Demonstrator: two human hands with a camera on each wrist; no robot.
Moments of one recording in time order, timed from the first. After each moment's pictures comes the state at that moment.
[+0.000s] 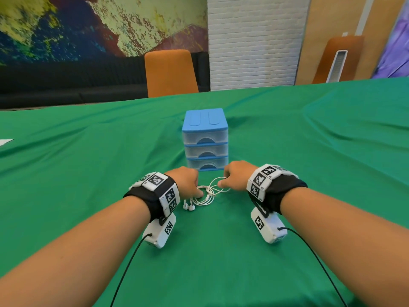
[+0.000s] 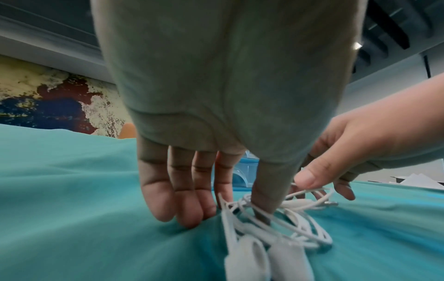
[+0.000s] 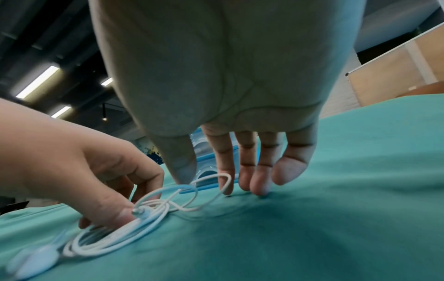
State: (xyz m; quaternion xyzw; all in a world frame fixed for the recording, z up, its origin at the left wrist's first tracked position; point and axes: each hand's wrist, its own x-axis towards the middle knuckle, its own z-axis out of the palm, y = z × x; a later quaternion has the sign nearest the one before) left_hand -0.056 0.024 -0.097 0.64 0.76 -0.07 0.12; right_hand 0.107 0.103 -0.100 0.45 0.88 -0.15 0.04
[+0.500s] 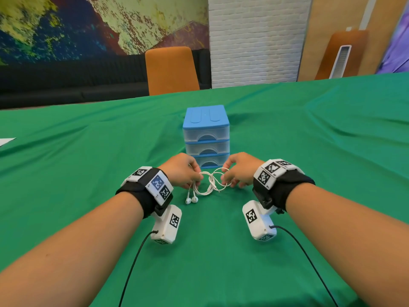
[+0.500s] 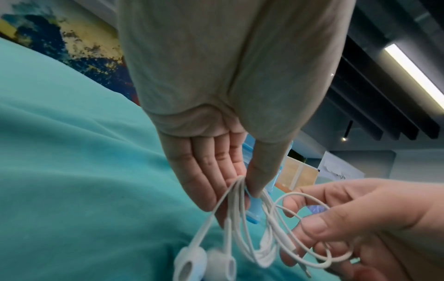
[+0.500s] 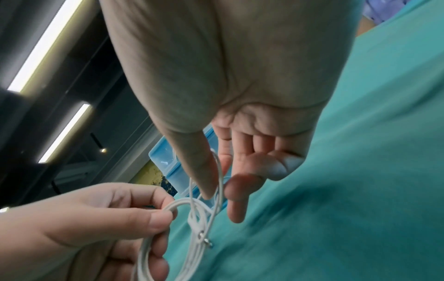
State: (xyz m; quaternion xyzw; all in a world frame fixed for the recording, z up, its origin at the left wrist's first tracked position) left_hand -0.069 0.025 -0.092 0.57 0.73 0.22 0.29; right_hand 0.115 0.101 -0.097 0.47 0.76 -0.44 -0.11
